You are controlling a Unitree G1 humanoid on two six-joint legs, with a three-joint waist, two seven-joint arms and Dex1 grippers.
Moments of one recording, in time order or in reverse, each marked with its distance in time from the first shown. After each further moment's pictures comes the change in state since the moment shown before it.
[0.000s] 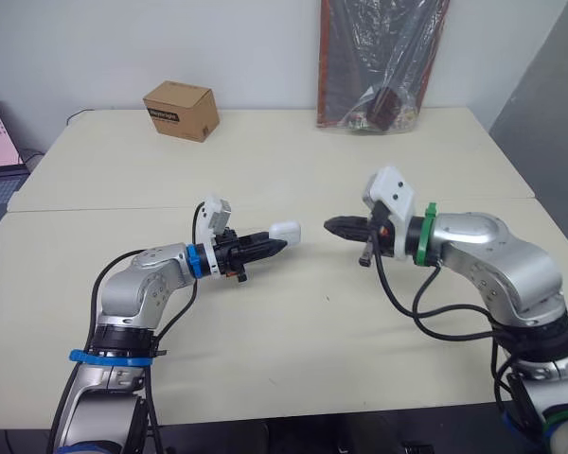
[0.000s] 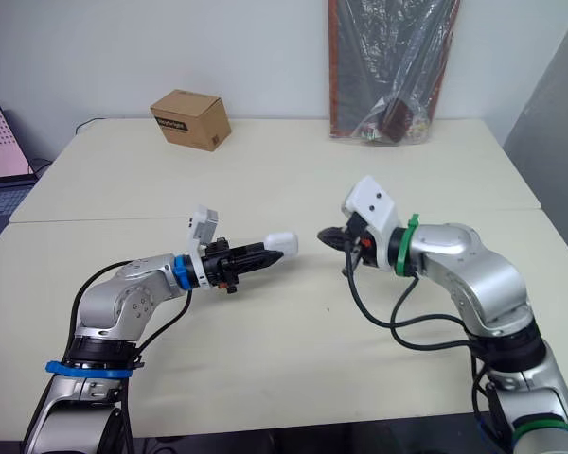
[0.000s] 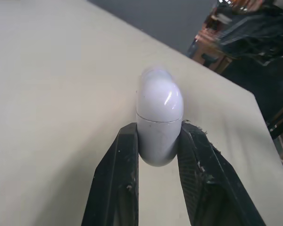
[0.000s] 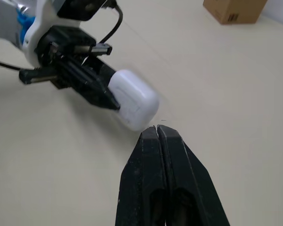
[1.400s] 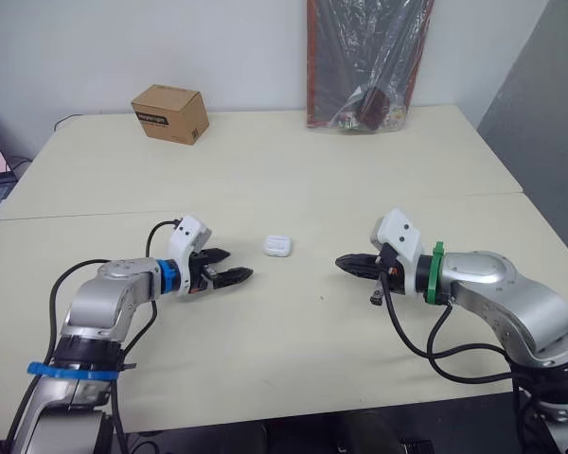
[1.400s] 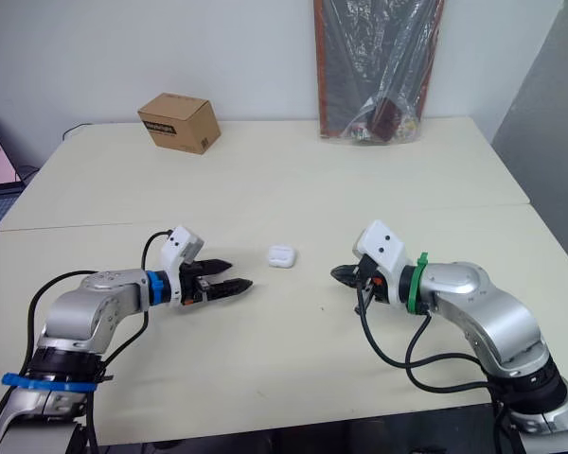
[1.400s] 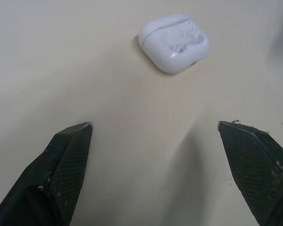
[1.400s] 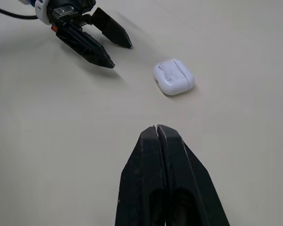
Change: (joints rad) left arm 0.179 0.163 0.063 -0.087 0.150 0.054 0.128; right arm 0.216 -0.015 -0.024 -0.149 0.042 0.015 -0.067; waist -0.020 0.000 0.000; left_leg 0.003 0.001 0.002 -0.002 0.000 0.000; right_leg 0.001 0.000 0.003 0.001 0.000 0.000
